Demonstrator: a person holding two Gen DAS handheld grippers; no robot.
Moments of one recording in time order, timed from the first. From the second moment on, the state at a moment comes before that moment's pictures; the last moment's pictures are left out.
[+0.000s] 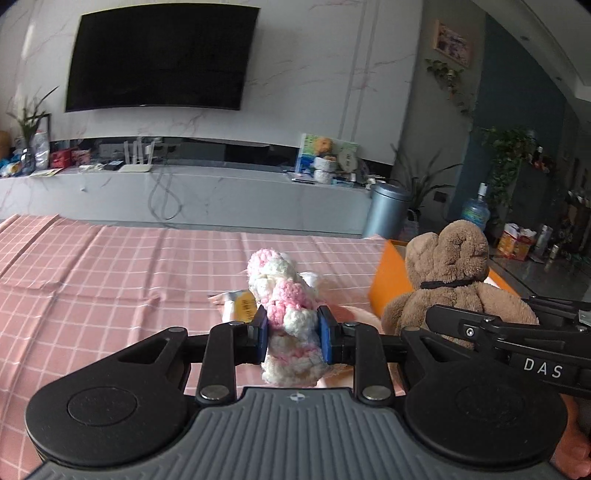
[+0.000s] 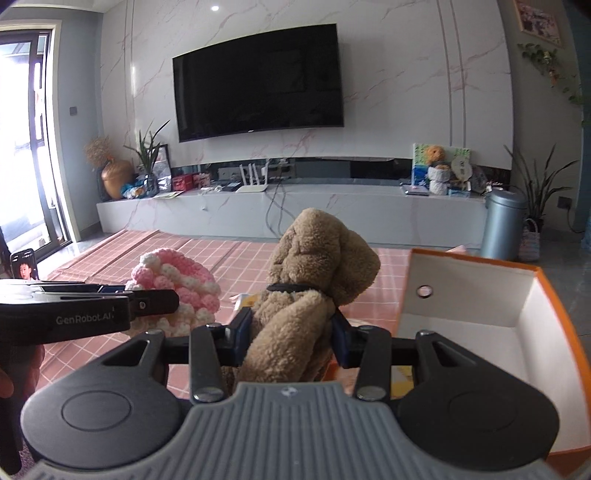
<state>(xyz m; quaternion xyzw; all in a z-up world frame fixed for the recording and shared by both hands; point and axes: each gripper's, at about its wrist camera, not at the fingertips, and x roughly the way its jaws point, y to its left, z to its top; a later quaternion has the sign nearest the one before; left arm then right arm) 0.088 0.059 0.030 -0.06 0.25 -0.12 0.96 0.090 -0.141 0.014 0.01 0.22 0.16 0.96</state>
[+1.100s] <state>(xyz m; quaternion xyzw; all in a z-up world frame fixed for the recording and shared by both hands) 0.195 -0.140 -0.005 0.20 0.28 -0.34 0.88 0.218 -0.278 -0.020 -0.17 0.38 0.11 0.90</state>
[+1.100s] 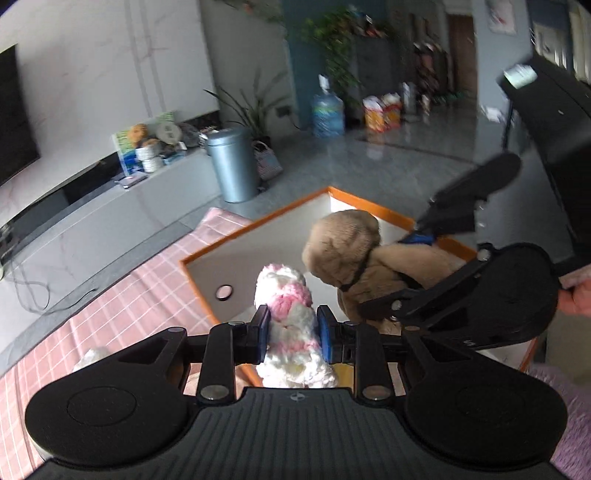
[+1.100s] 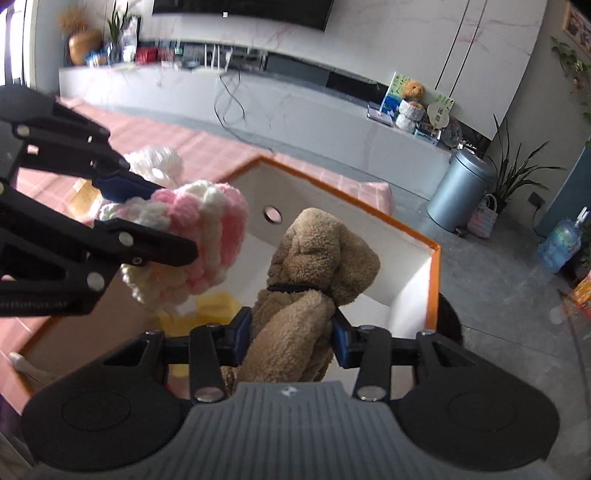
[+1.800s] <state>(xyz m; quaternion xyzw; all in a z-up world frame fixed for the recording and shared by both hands) 0.215 -0.183 -0.059 0.30 0.34 -0.33 0.83 0.251 -0.285 -0.049 -0.26 0.42 0.11 0.86</state>
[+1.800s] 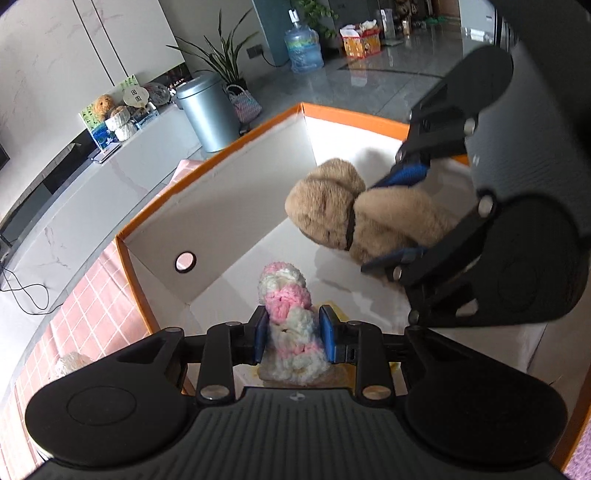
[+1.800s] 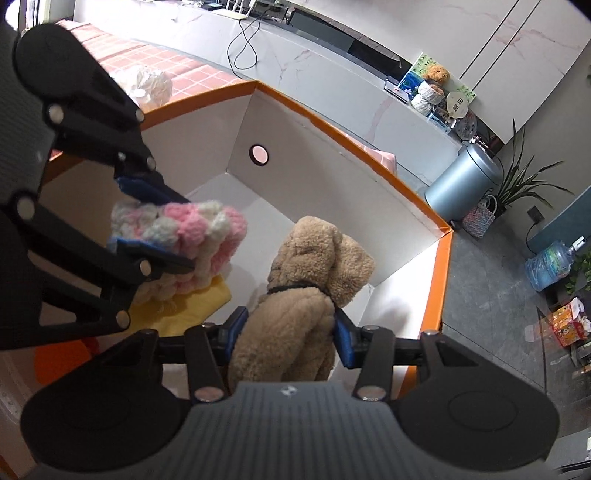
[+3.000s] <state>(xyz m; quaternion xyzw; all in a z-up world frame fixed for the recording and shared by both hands) 0.160 -0.142 0.014 0.19 0.26 -0.33 0.89 0.171 -0.292 0.007 -0.18 0.34 0.05 0.92</state>
